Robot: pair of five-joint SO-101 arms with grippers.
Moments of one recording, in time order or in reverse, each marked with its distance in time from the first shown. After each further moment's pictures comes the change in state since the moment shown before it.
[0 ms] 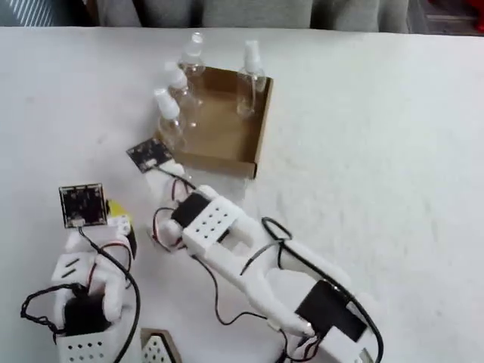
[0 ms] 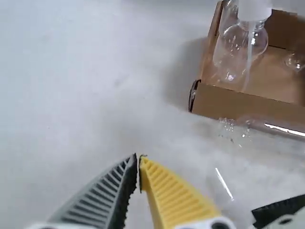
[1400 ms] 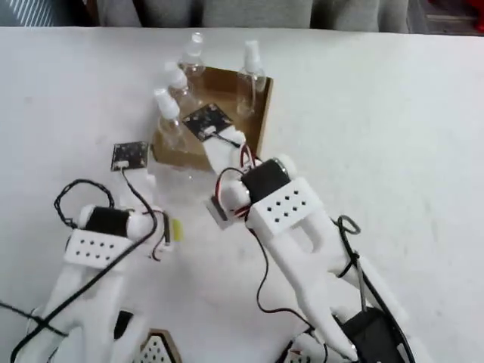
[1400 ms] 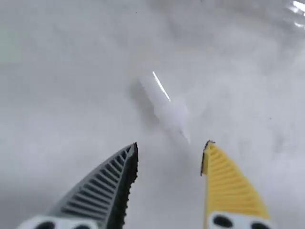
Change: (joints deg) left arm 17.5 61.0 -30.8 13.4 18.3; right arm 17.1 -18.7 -2.5 23.8 19.0
